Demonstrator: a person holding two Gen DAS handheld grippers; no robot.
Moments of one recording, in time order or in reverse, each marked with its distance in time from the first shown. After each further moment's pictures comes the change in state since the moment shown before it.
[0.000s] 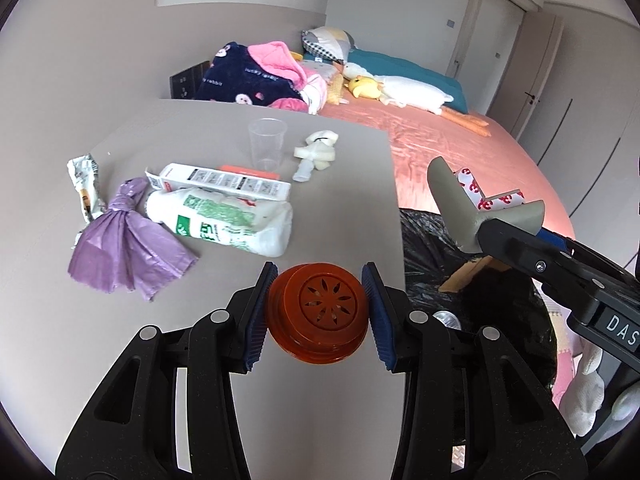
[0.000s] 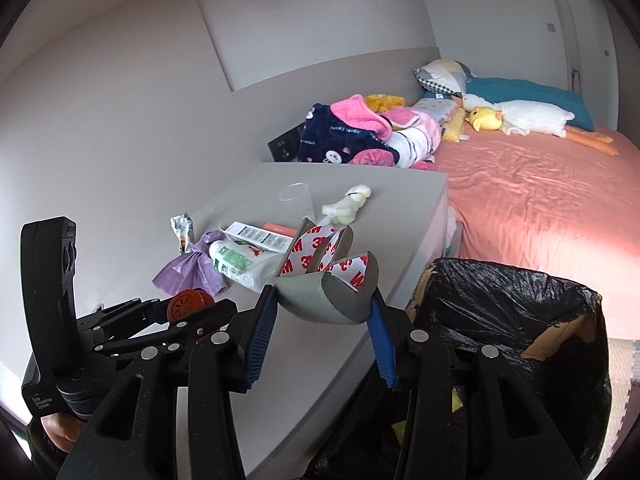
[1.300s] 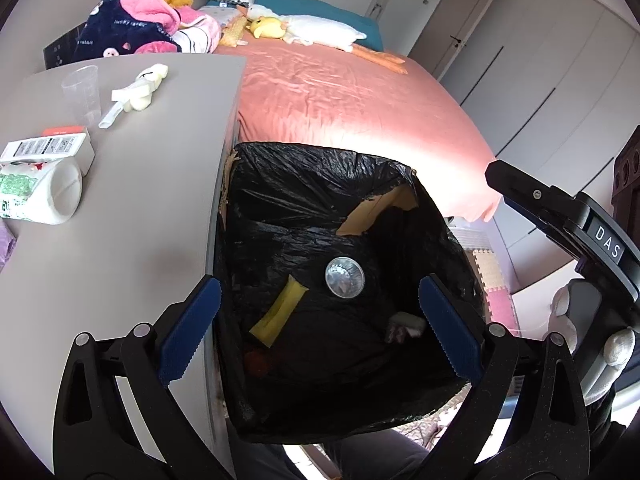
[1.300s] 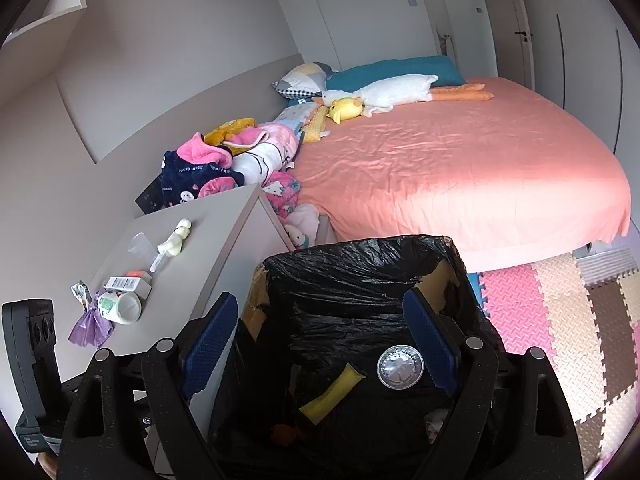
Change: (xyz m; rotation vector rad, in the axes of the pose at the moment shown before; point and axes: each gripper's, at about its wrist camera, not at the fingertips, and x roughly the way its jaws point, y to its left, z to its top) left arm 0.053 -0.105 -0.014 0.093 0.205 -0.294; right arm -0.069 -0.132 -0.032 0.299 -0.065 -0.311
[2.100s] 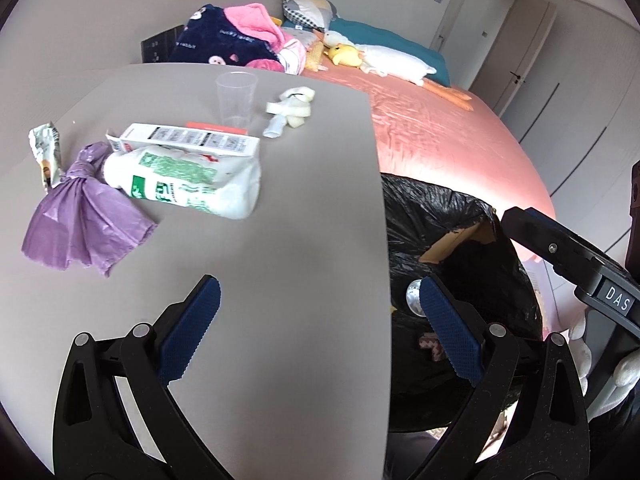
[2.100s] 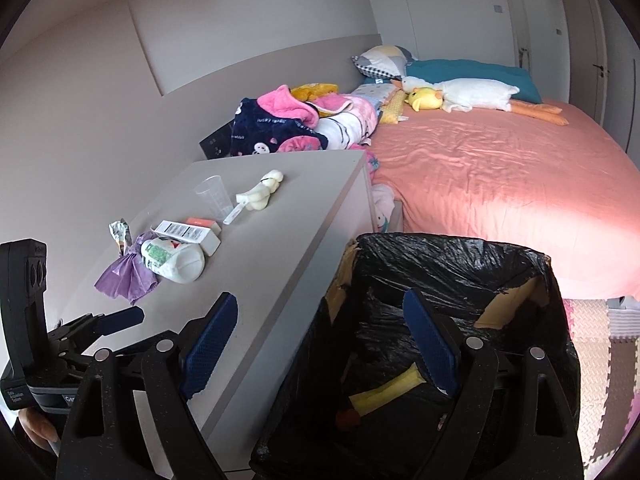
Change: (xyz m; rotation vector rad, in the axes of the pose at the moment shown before) left arm -0.057 0.094 -0.014 -0.118 -0.098 0.209; right arm 0.042 0.112 -0.016 -0.225 0.092 0.156
